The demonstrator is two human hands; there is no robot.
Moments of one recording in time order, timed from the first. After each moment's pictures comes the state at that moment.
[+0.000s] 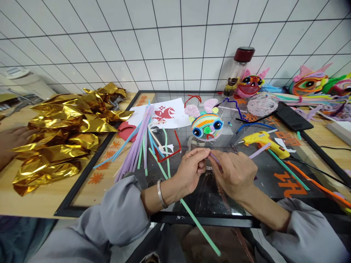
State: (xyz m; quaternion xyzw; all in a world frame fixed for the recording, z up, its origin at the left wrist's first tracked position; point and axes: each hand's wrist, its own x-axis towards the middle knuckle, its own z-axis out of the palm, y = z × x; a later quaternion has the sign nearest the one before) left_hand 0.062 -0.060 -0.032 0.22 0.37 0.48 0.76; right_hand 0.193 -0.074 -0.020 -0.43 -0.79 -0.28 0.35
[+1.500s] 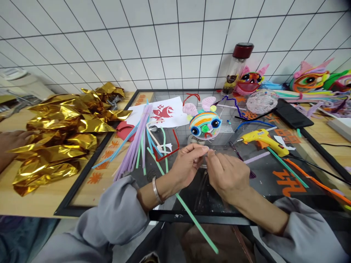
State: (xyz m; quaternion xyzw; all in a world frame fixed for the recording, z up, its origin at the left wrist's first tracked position) left_hand 0.057 -0.054 -0.024 0.27 0.37 0.49 0.74; right_hand 0.185 -0.081 -0.023 -0.42 -0.80 -0.30 0.32
